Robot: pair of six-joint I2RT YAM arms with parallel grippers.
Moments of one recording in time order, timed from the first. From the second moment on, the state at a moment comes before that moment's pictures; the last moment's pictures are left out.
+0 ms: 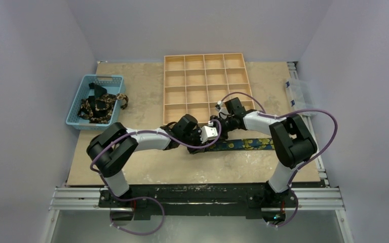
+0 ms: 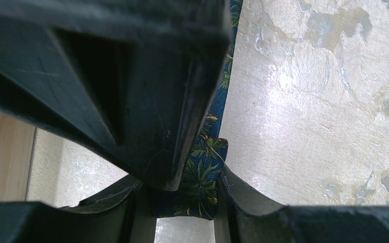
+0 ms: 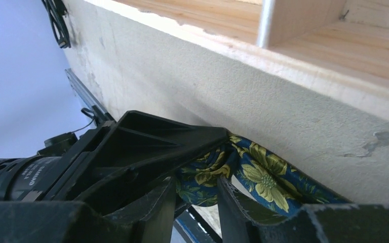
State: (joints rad) left arm -0.83 1.72 0.85 0.05 0.36 0.35; right arm 0.44 1.74 0.94 -0.28 -0.74 0.61
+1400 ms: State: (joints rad) left arm -0.83 1.74 0.83 0.13 0.39 0.31; right arm 0.42 1.64 0.70 -0.05 -0.78 0.75
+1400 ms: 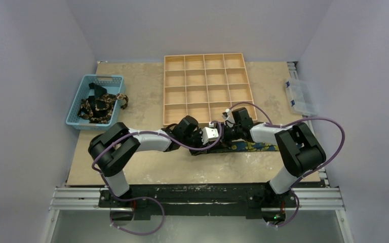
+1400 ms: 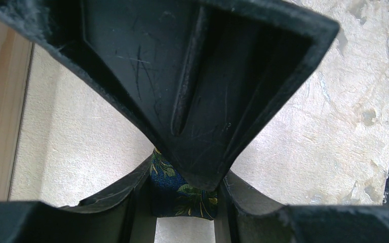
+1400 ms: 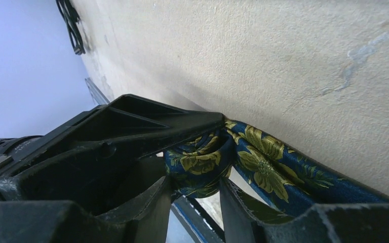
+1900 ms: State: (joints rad) left arm -0.83 1.74 0.82 0.16 0.39 0.31; right arm 0.42 1.63 0.65 0.07 -0.77 0.85
